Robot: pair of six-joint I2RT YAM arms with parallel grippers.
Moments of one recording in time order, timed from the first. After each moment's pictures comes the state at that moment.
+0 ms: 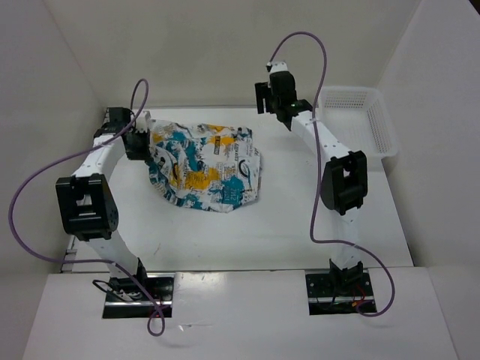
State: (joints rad) left arm 0.14 1.78 1.42 -0.62 0.21 0.07; right arm 0.37 2.12 1.97 -0.32 0.24 0.04
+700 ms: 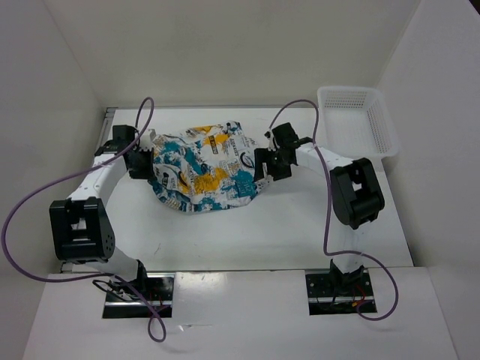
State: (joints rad) left arm 0.10 1.55 1.15 -0.65 0.20 0.07; right arm 0.38 1.90 1.33 -0.49 -0.27 0.26
